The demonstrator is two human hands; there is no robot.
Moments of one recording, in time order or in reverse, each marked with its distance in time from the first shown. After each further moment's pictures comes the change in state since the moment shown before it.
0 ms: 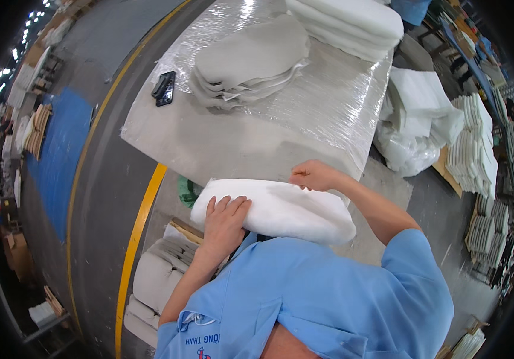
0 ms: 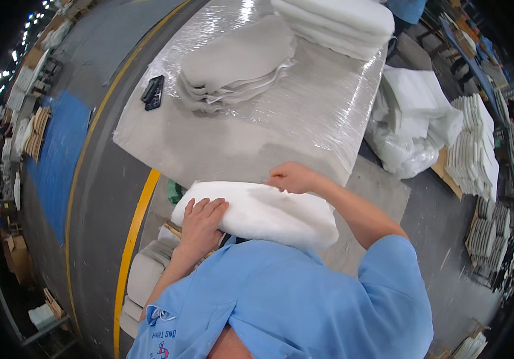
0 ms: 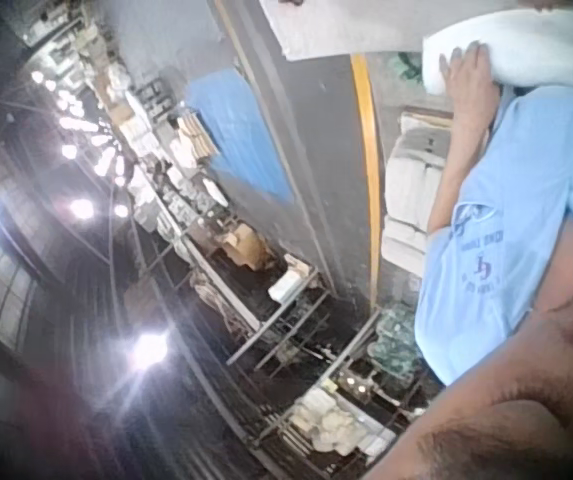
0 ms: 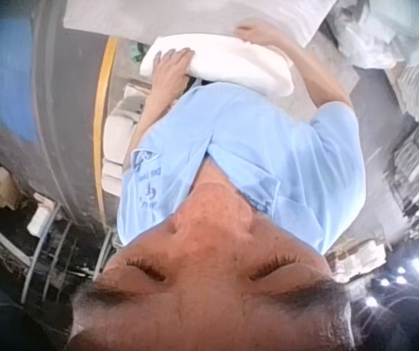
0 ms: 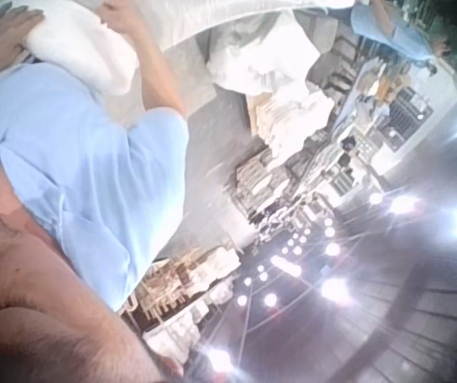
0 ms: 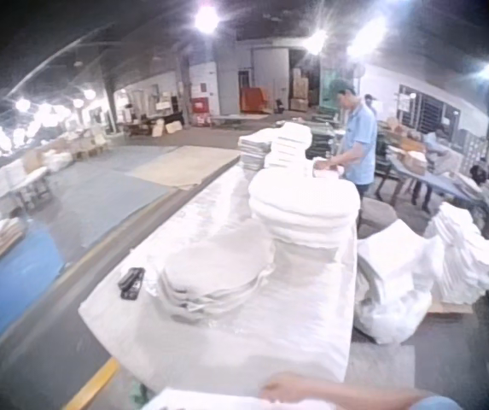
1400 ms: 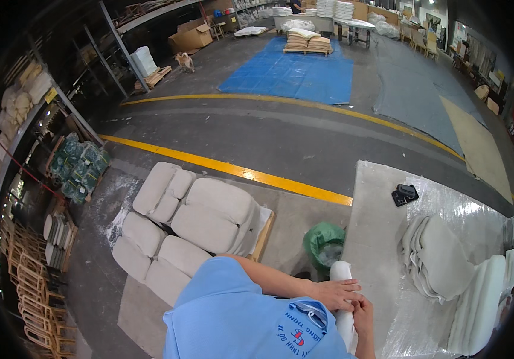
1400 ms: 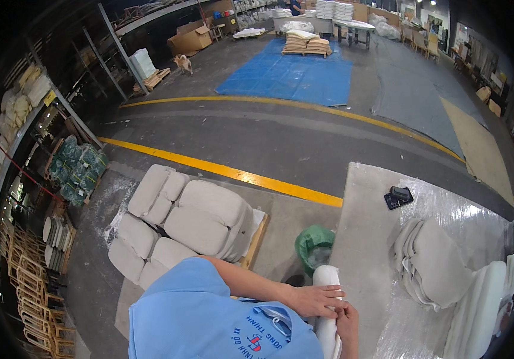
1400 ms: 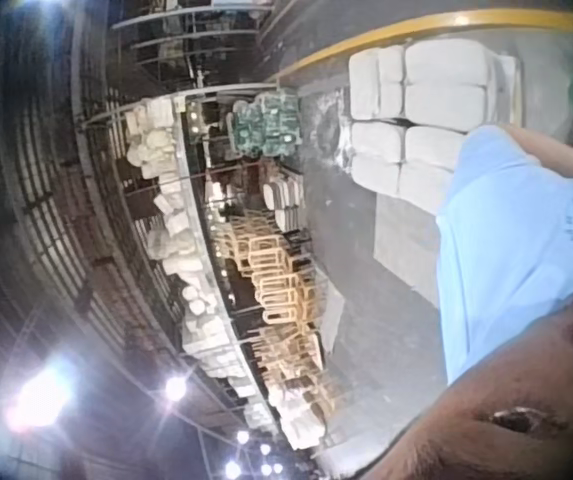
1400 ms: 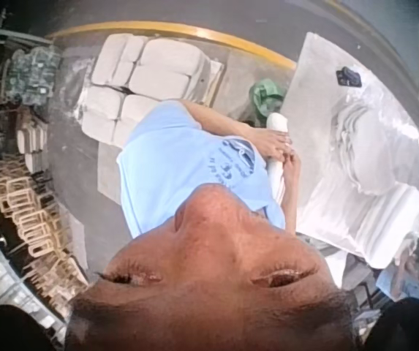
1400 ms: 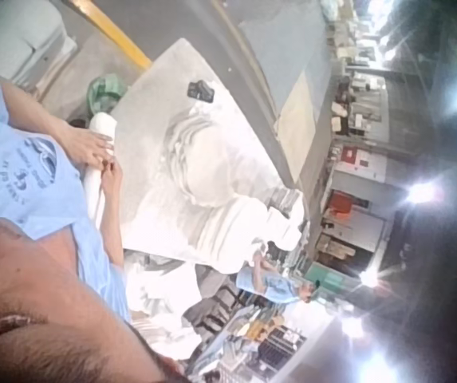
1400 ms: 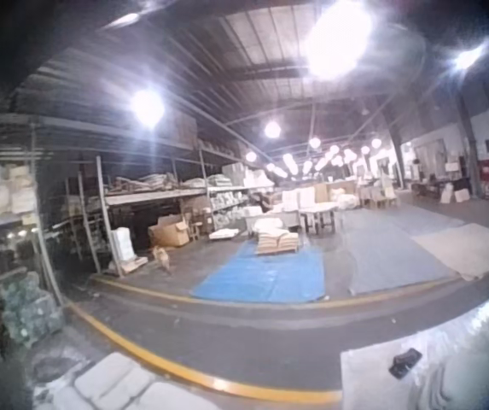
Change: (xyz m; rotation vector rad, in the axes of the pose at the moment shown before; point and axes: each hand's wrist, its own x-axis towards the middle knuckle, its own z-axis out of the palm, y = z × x) left_hand -0.009 -0.010 0.033 -0.205 0.493 0.194; right_hand 0.075 -0.056 0.082 0.225 -0.155 -0.236
